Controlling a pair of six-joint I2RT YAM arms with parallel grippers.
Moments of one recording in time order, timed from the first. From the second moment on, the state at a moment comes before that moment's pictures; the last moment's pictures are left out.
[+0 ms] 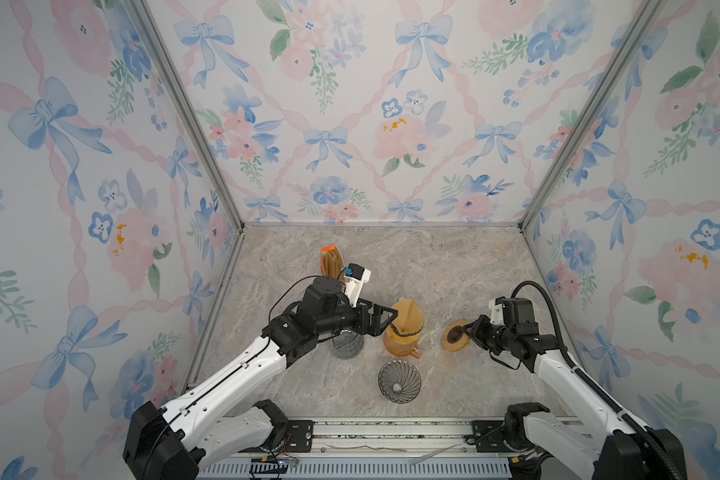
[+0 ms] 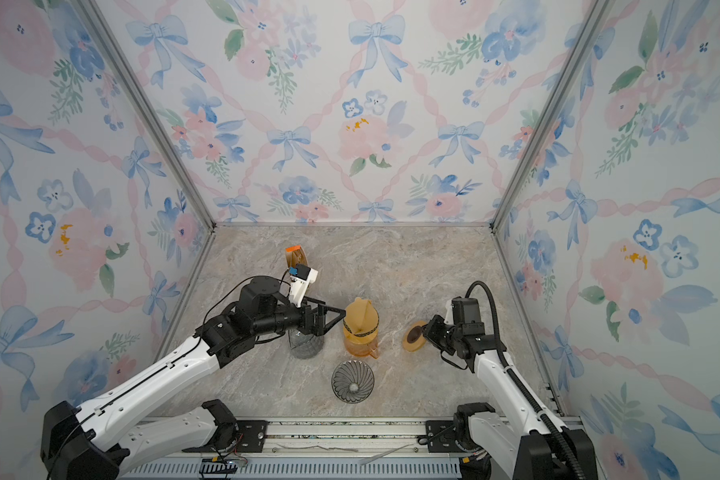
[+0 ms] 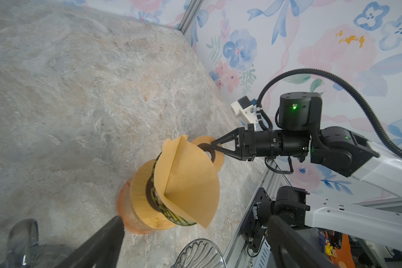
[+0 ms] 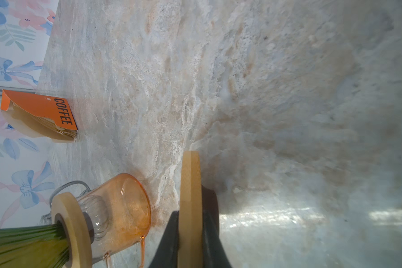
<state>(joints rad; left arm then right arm) -0.69 1.05 0.84 -0.23 0.36 -0.52 0.11 0.98 0.53 -0.45 -0.32 0.71</state>
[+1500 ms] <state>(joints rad) -0.53 1.01 0.79 0.35 0.73 -1.04 0.46 0.98 0.98 0.02 -0.66 0.98</state>
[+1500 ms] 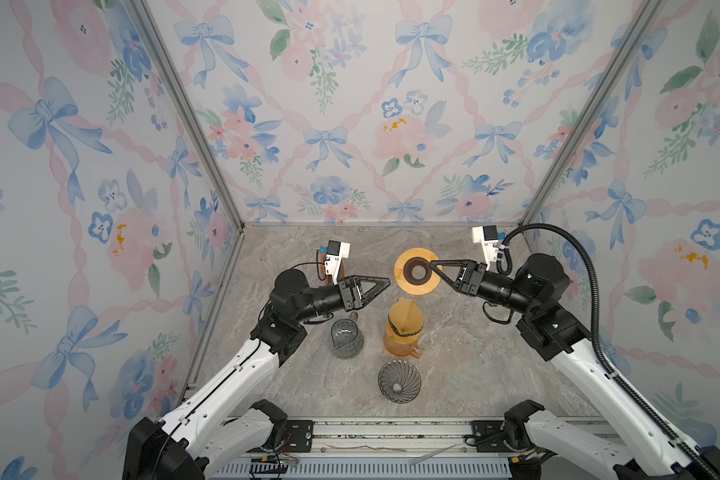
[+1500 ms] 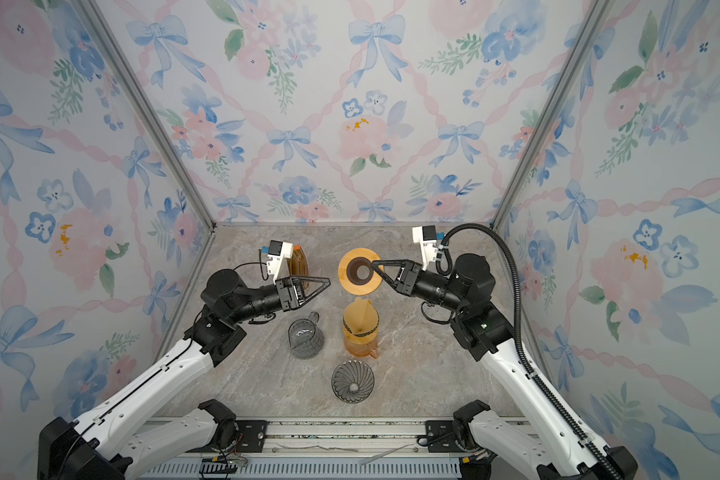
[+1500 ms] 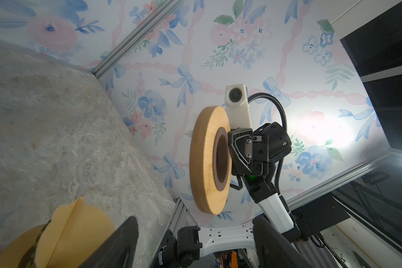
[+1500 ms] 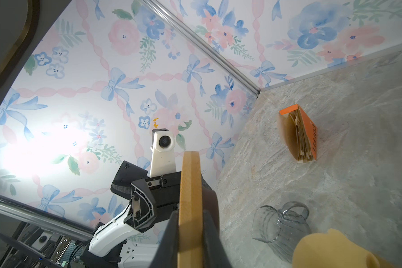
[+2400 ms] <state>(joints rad) -0.52 1.04 0.77 0.58 0.77 -1.25 0.53 1.08 0.94 0.28 -0.74 1.09</state>
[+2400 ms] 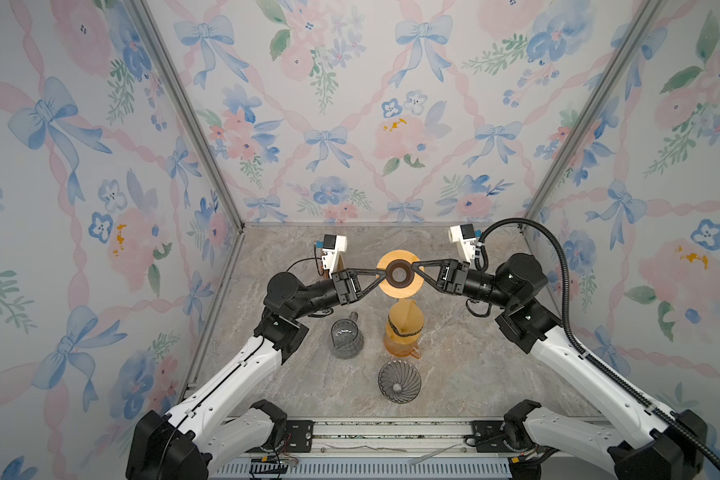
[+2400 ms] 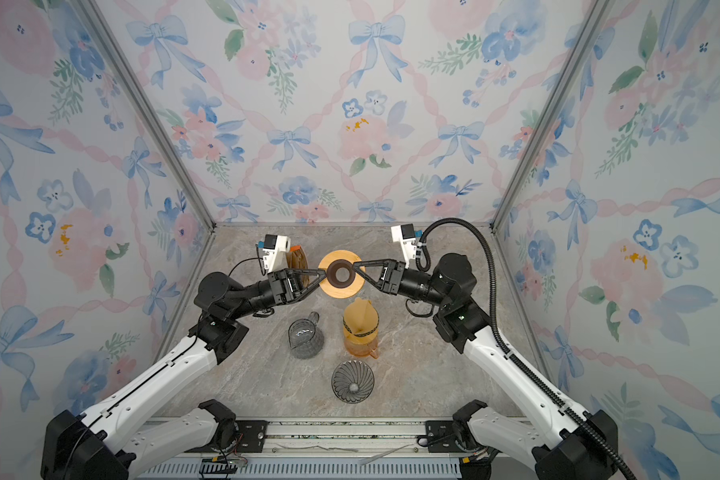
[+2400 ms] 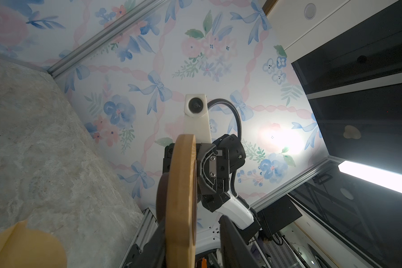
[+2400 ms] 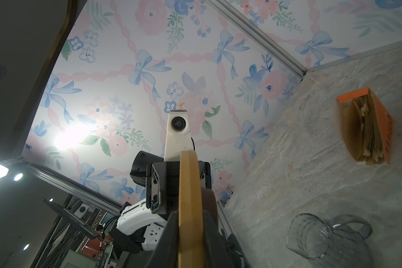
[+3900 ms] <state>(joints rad) -0.12 0.84 0.31 0.60 0.98 -1.38 0.83 0.95 0.99 -0.48 -0.24 0.54</state>
